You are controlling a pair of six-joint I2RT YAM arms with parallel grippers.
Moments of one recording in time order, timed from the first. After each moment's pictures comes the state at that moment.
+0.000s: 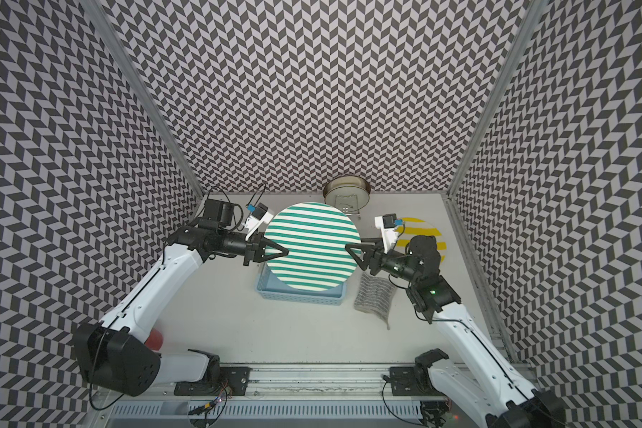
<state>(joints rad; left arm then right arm) -0.24 1.36 1.26 -0.82 1.23 0.37 0.34 0.93 0.70 0.13 -0.70 0.51</state>
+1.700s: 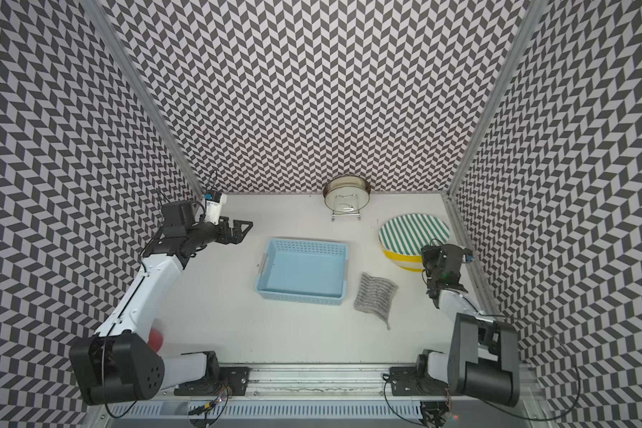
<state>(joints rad) 0.08 1.29 1.11 -0.40 0.51 0.11 -0.24 1.32 0.48 0.39 -0.18 1.22</state>
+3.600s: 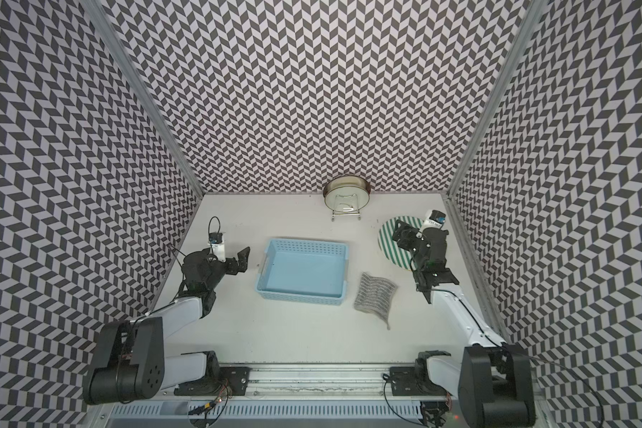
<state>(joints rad) 0.09 1.32 0.35 0.67 0.21 0.06 0.04 1.17 0.65 0.25 0.00 0.52</state>
